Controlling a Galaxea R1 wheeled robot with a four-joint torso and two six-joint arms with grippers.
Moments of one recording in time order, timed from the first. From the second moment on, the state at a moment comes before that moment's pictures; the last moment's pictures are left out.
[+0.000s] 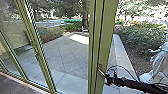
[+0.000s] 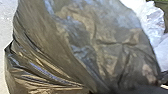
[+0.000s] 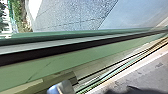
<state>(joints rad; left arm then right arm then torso) 1.52 3.02 -2.67 -0.48 -0.11 0.47 -0.56 2.74 -2.16 -0.14 -0.13 1.46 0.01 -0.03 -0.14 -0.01</state>
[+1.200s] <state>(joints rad) 1.53 3.02 -2.67 -0.48 -0.10 0.47 -0.53 2.76 -2.20 -0.15 -0.26 1.44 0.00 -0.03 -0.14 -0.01</state>
